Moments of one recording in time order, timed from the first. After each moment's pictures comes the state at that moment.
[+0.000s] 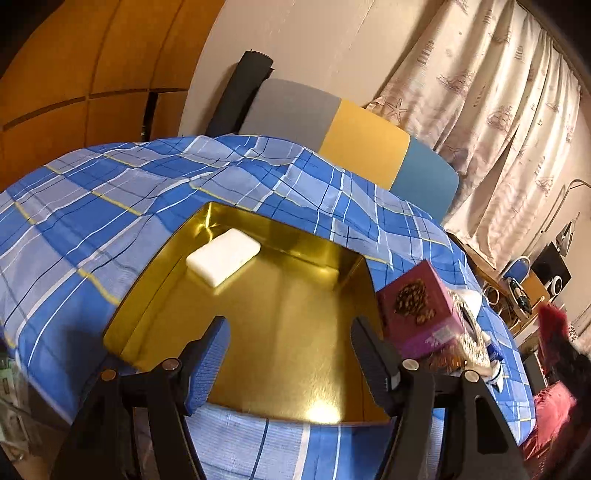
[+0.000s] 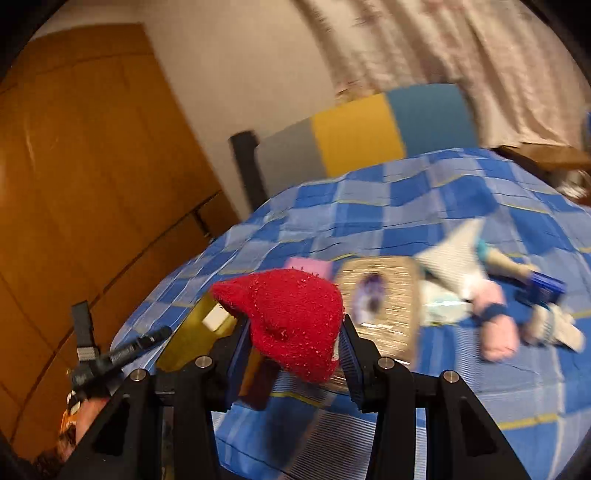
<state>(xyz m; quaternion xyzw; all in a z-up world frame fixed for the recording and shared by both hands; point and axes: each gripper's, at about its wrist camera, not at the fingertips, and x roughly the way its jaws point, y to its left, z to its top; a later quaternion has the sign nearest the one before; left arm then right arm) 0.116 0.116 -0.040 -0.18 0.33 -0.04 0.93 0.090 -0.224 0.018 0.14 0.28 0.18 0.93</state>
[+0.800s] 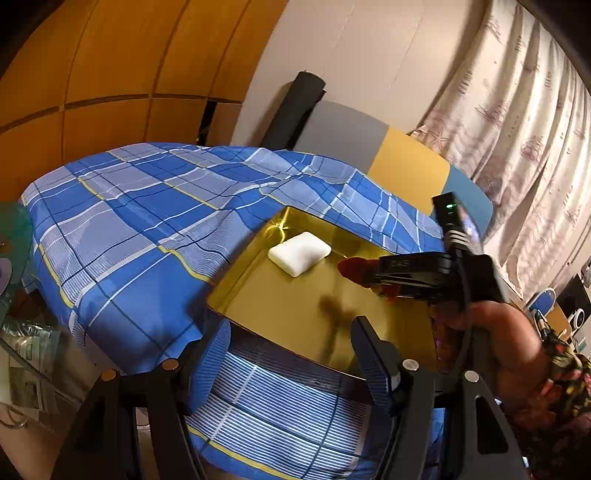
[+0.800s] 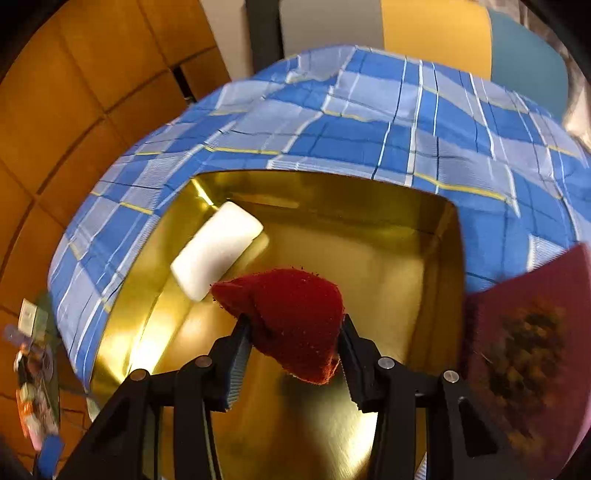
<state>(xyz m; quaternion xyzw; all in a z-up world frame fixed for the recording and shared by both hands) 0.055 0.172 -0.058 -0.21 0.30 0.05 0.93 0.302 0.016 -0.099 0.01 0.51 0.16 0.84</state>
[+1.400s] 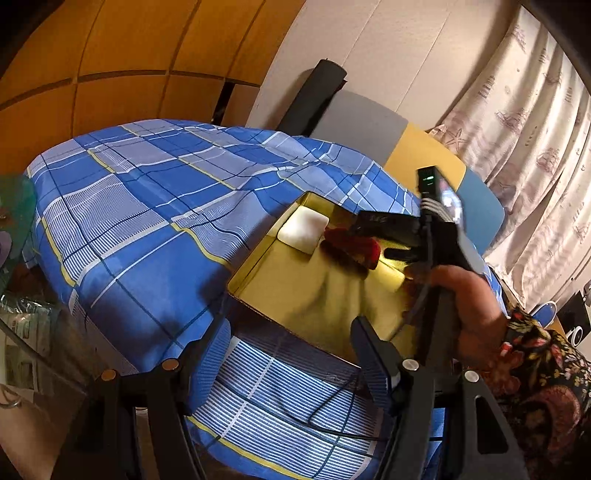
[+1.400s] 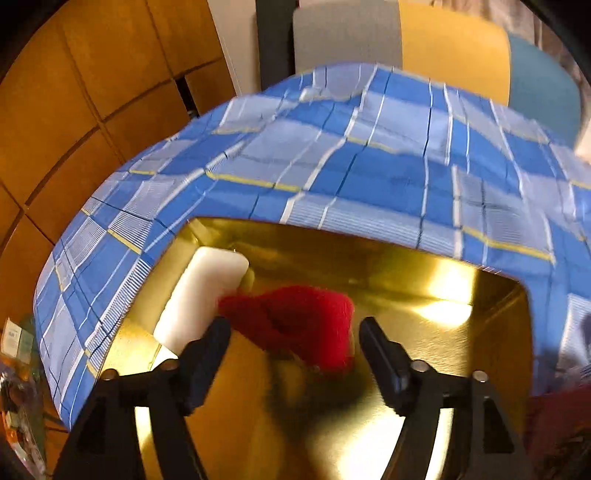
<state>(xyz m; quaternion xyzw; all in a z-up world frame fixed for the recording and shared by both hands) 0.062 0.186 -0.074 -0.24 0.33 0.06 0.91 0.350 0.060 -0.109 -0.01 0.46 0.16 0.87</state>
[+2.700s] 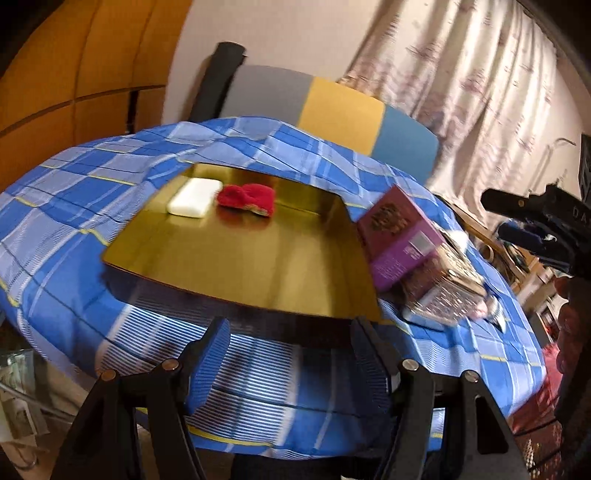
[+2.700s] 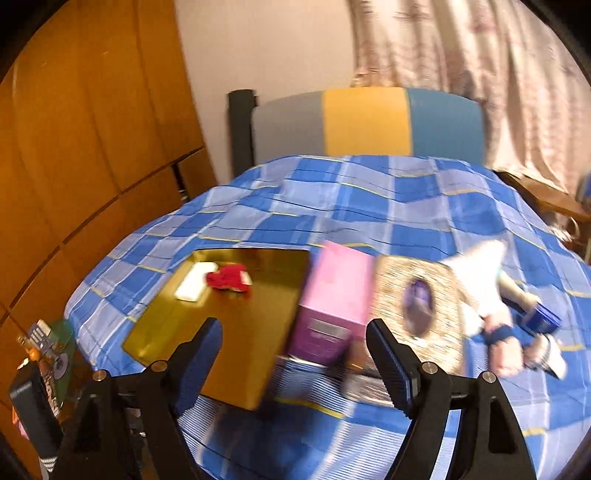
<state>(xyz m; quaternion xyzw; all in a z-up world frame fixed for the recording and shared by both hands) 0.051 0.082 -0.072 -0.13 0.36 -0.08 0.92 0.119 -0.138 0.016 0.04 0.34 0.10 0.93</state>
